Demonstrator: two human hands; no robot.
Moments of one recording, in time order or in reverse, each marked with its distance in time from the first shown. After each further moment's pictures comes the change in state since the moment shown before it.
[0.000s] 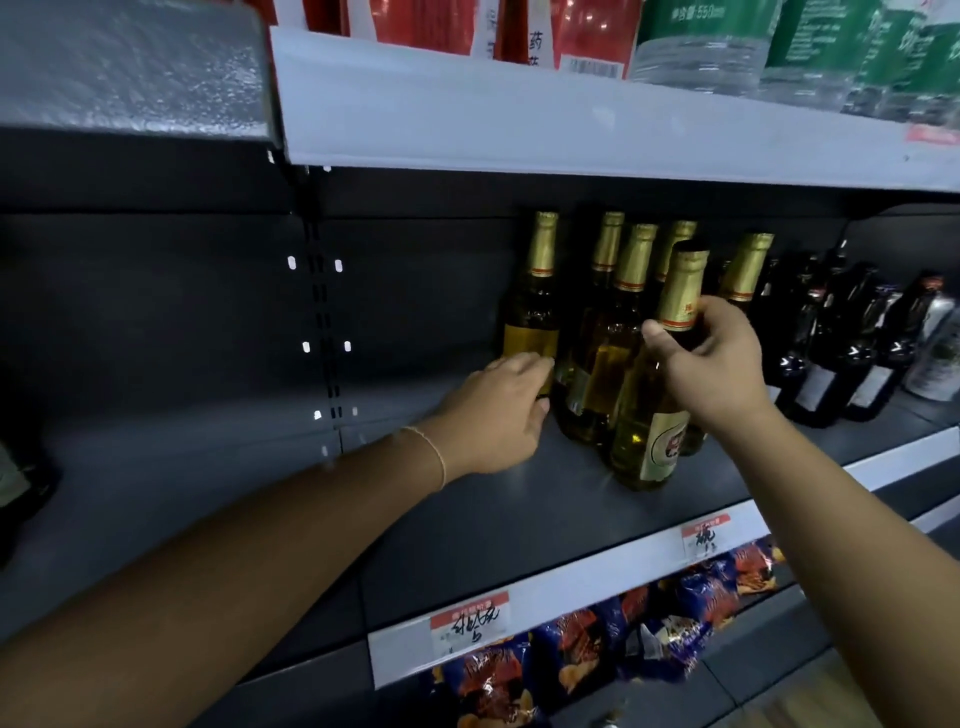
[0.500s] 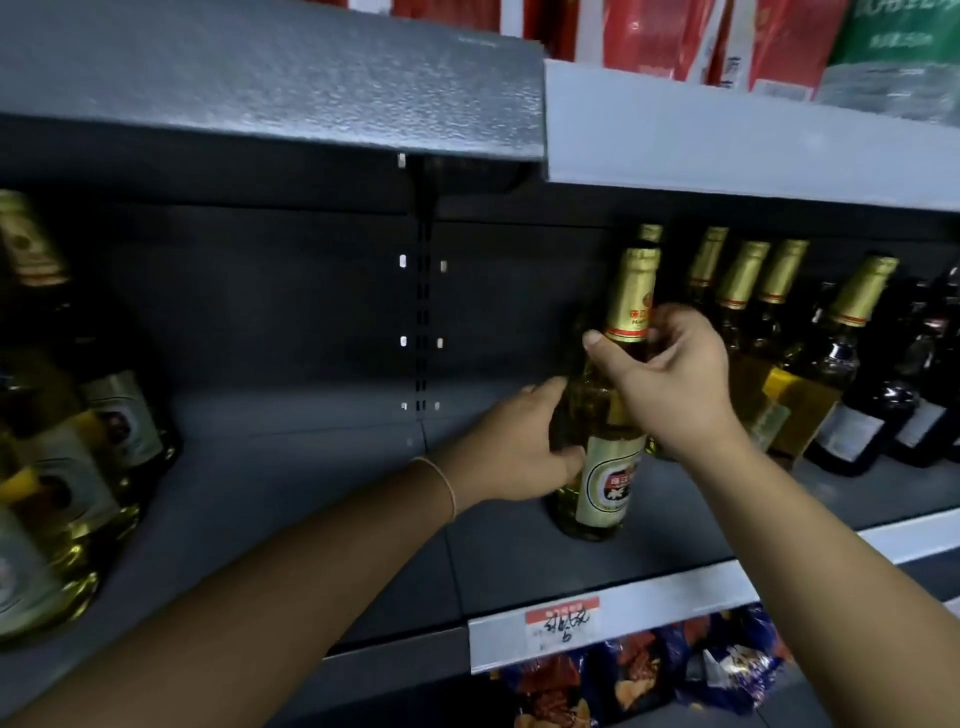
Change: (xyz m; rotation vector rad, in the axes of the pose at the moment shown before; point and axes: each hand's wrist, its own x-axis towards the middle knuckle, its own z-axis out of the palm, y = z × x) left_hand -0.064 -0.034 -0.023 -0.351 0.007 -0.170; right_hand -0.050 -0.082 0.088 0.155 -0.080 -0.100
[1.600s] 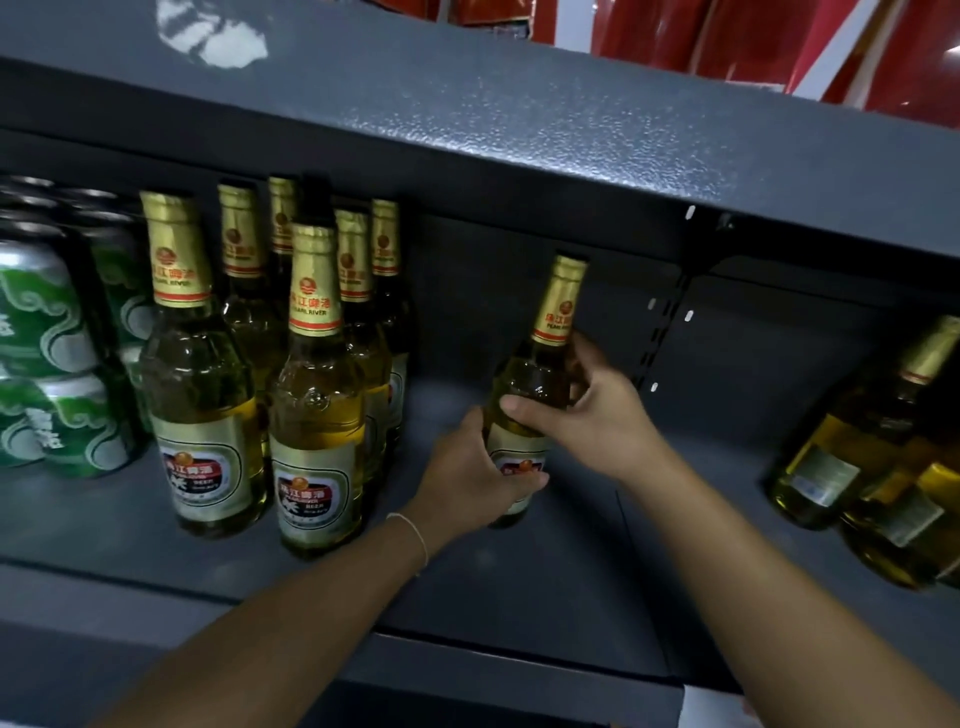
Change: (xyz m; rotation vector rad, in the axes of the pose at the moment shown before) left_hand -0.147 -0.147 -0.085 -0.295 0.623 -0.473; right_hand -0.075 -0.133 0.192 0.308 -0.748 -0.143
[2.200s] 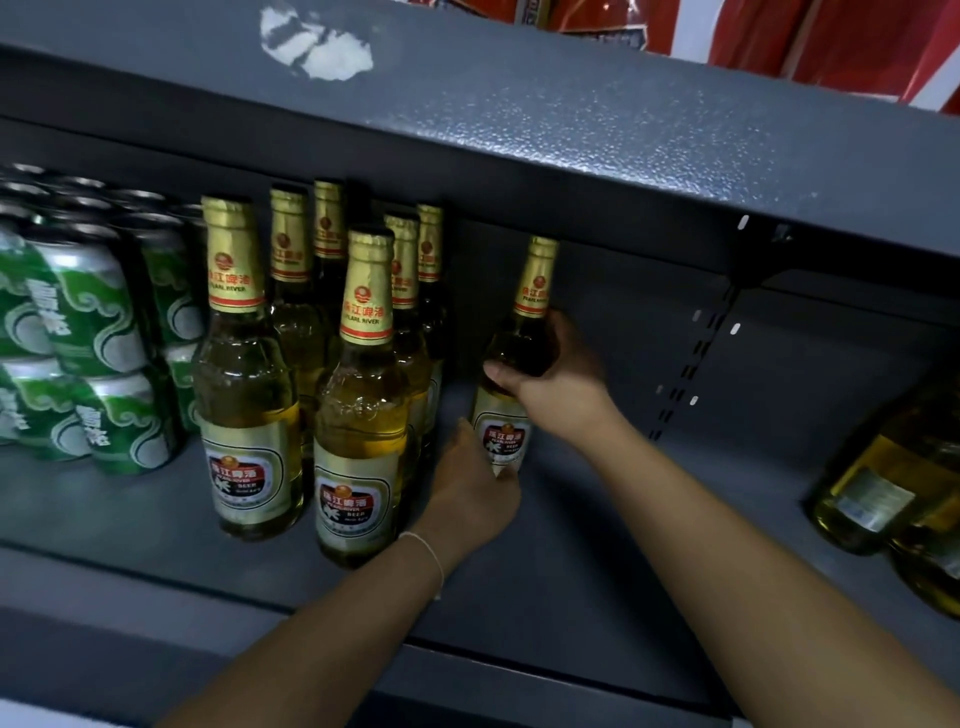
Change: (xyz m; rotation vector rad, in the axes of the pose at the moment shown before) left_hand 0.014 -0.026 -0.013 0.096 0.103 -0.222; right_hand 0.061 -0.003 0.056 -0.141 0.101 0.037
